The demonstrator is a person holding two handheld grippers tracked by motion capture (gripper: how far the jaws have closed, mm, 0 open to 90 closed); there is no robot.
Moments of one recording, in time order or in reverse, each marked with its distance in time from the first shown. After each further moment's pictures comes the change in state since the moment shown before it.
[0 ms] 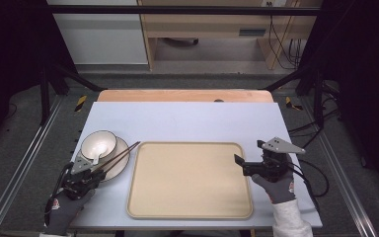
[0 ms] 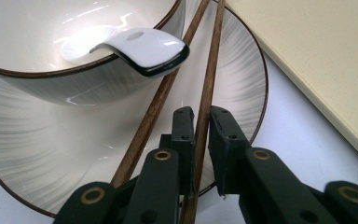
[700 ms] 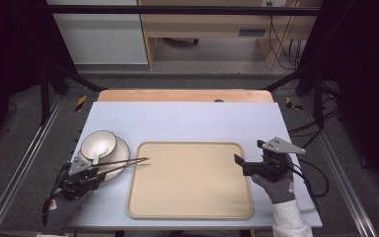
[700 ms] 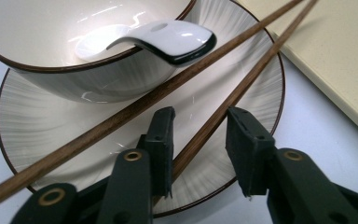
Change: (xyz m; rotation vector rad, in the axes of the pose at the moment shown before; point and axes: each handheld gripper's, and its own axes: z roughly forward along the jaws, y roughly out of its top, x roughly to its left) left arm 0.007 -0.005 0.000 -0.011 0.009 0.018; right arm 0.000 0.000 0.000 -0.005 0.001 0.002
